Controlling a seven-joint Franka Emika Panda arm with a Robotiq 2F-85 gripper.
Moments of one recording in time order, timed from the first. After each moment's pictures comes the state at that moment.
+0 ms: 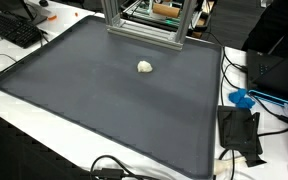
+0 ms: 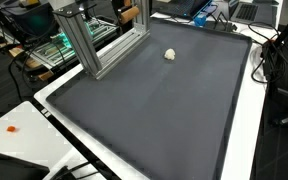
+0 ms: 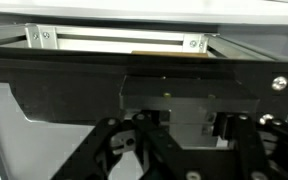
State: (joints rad) arm 0.17 -0.77 0.25 -2.66 0.09 1.94 0.22
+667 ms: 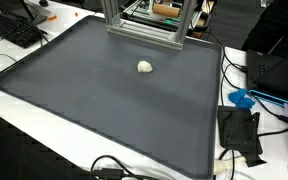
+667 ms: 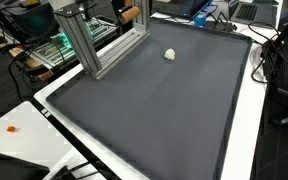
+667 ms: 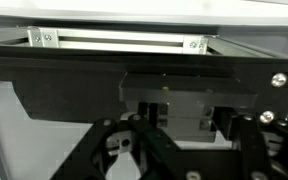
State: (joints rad) arm 0.16 -0.74 0.25 -2.63 0.09 1.92 0.22
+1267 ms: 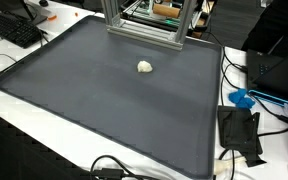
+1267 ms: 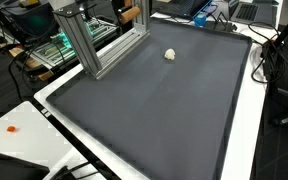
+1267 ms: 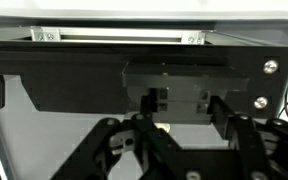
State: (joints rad) arm 0.15 -0.73 0.25 -2.58 0.09 1.89 0.23
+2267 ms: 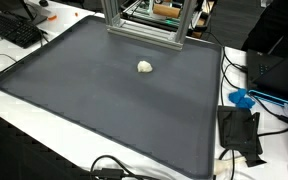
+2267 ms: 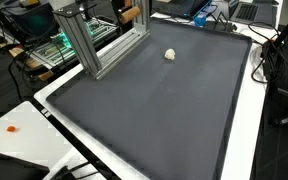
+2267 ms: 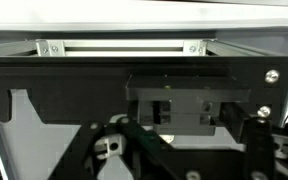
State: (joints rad) arm 0.14 -0.73 0.25 -2.58 0.09 1.84 0.25
